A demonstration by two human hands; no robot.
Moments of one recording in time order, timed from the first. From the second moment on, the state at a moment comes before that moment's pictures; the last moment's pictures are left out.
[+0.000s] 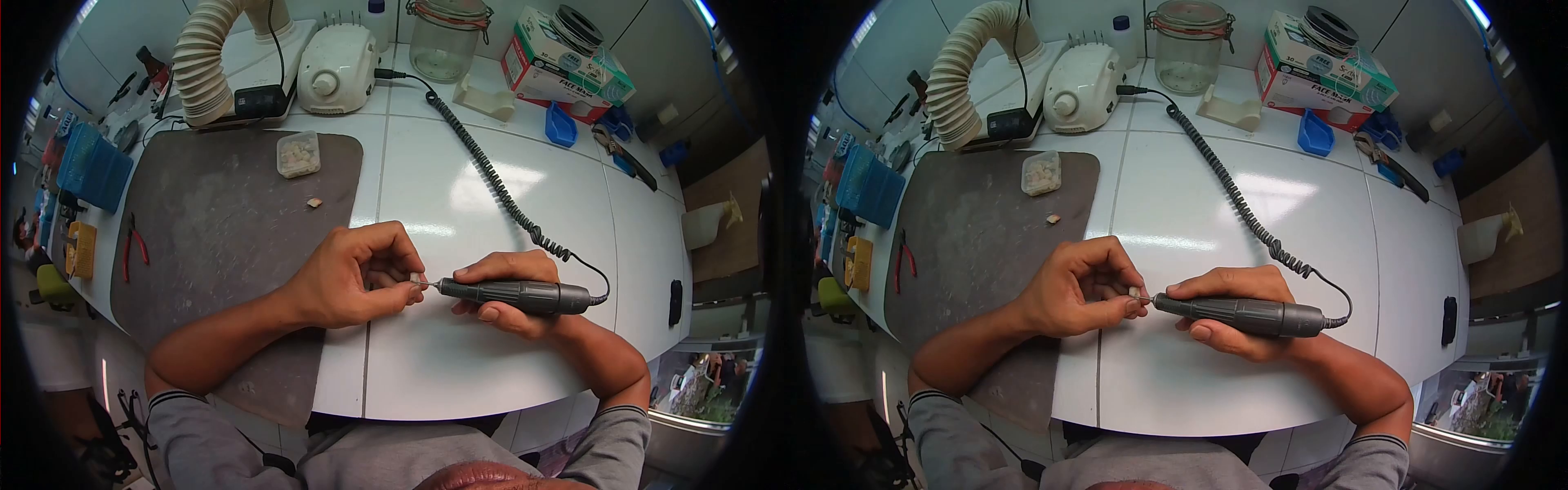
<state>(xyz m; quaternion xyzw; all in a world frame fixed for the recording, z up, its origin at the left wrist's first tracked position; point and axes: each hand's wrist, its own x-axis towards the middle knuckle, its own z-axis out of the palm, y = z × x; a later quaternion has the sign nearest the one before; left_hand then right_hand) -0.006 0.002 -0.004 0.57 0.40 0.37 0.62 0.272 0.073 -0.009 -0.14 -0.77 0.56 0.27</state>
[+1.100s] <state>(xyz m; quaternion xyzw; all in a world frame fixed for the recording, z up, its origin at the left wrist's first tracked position) -0.006 0.001 -0.005 0.59 0.41 0.36 0.59 0.272 0.074 -0.007 -0.15 -0.77 0.57 0.26</state>
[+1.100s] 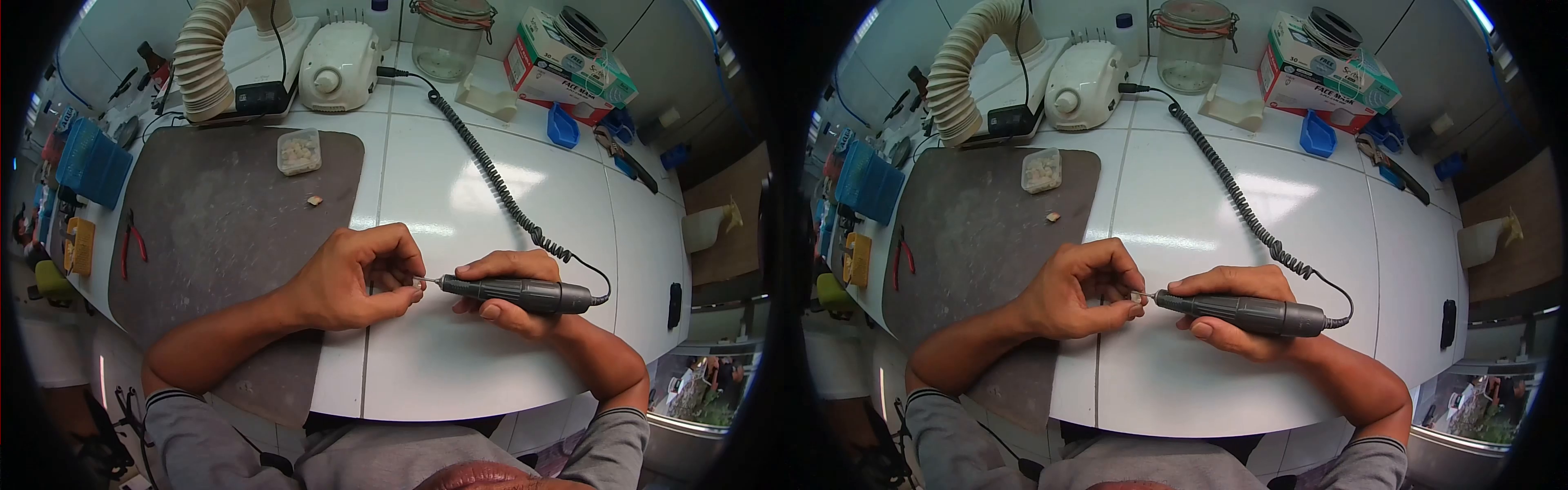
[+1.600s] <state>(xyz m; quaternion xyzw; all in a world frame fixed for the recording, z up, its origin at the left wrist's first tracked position) -0.006 0.001 -0.005 0.60 0.42 0.35 0.58 0.271 0.074 -0.009 -0.14 -0.77 0.56 0.26</state>
